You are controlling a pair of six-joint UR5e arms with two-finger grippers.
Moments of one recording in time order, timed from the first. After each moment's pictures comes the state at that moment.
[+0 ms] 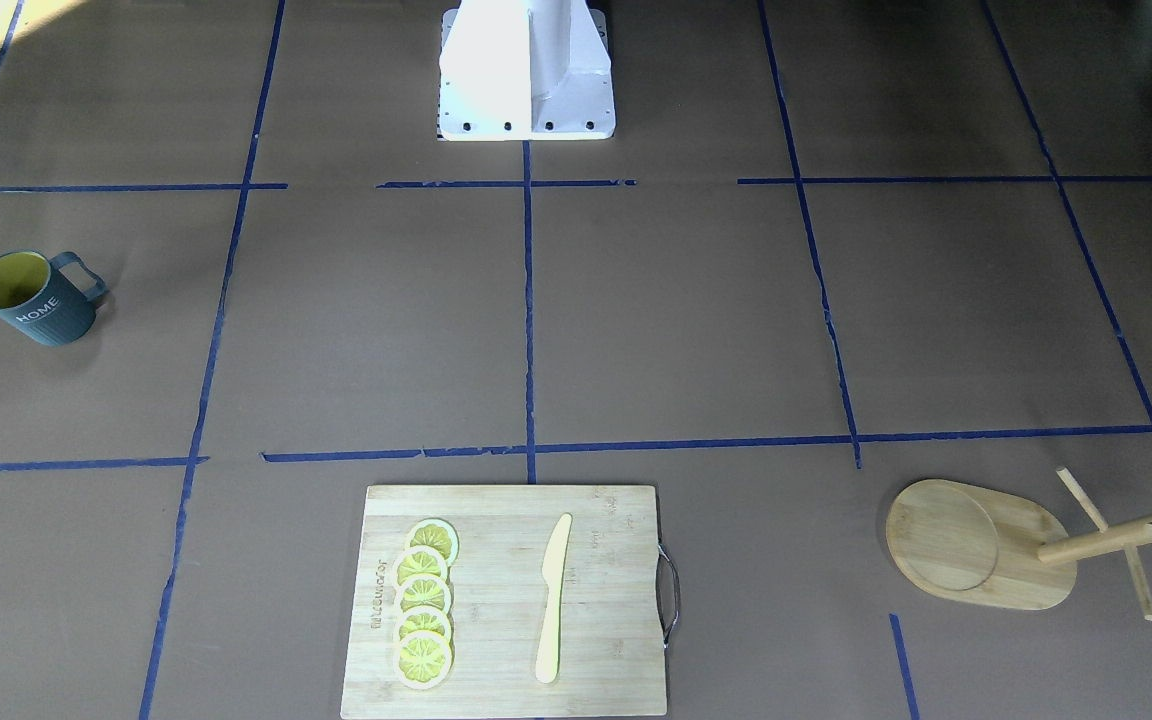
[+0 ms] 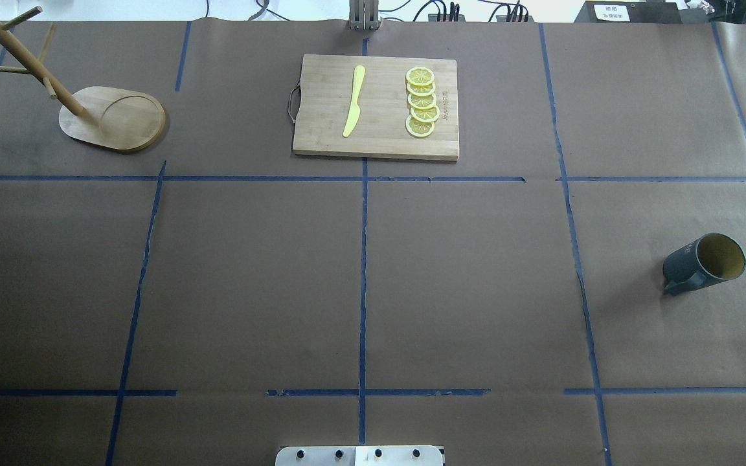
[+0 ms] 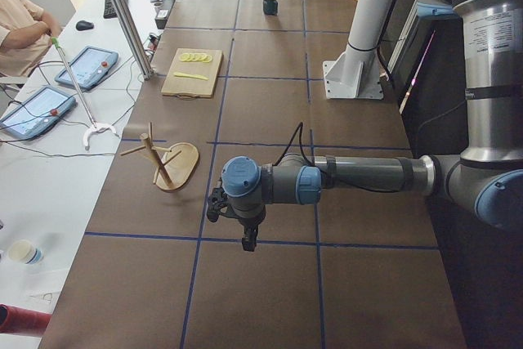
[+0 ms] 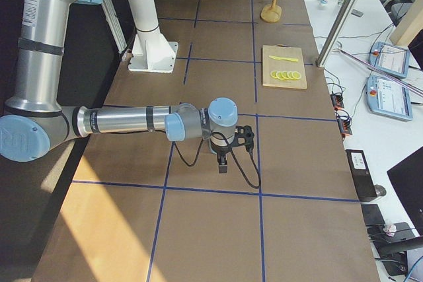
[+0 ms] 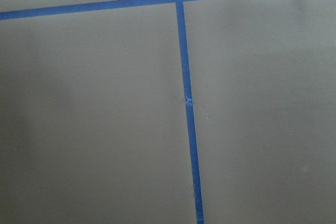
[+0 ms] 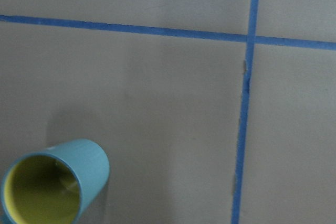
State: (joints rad) left arm -1.53 -1.41 -1.72 -1.55 -2.39 0.10; right arm 1.39 -1.77 1.85 -1.40 2.36 0.24
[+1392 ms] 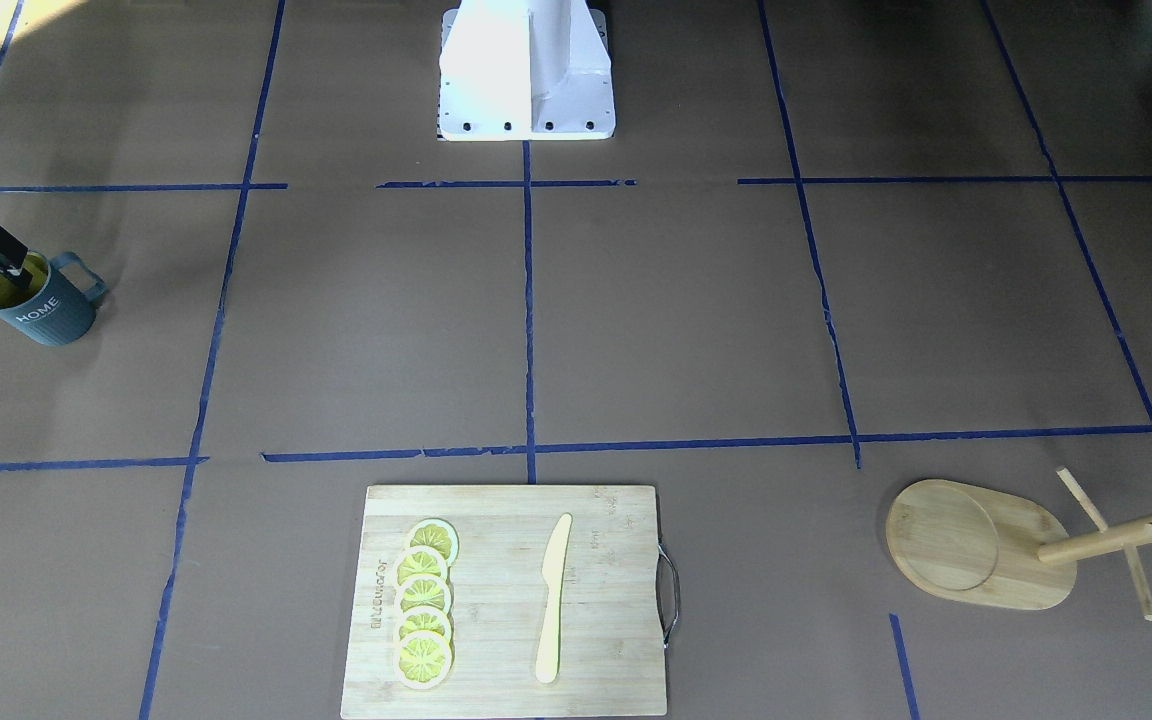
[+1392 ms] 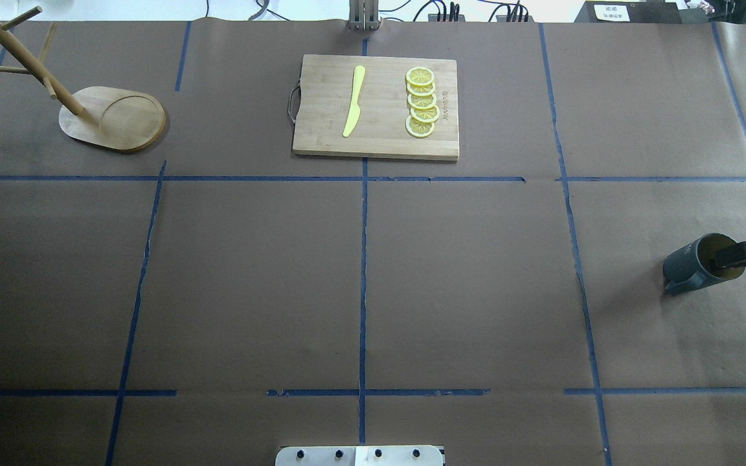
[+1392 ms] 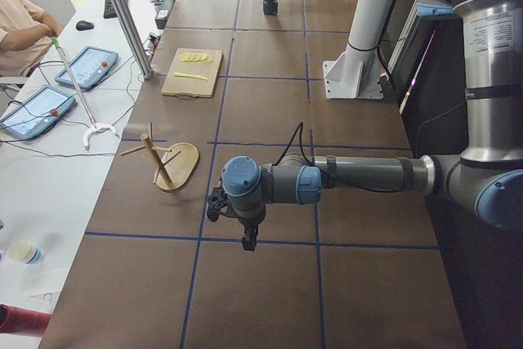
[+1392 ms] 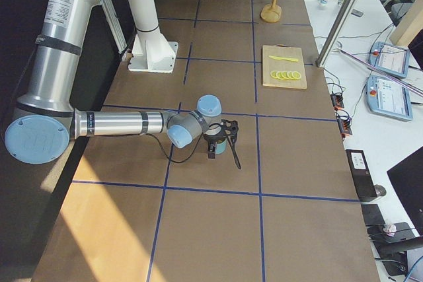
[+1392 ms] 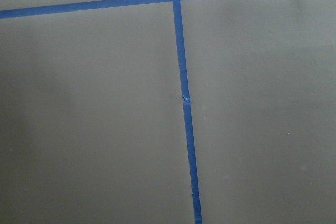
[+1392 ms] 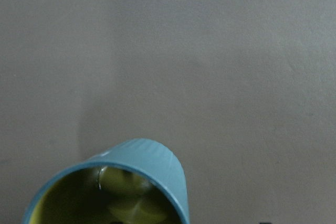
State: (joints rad) left arm -1.53 -1.41 -1.73 -1.55 -2.39 0.10; right arm 0.99 -1.83 1.77 -0.93 2.18 0.85
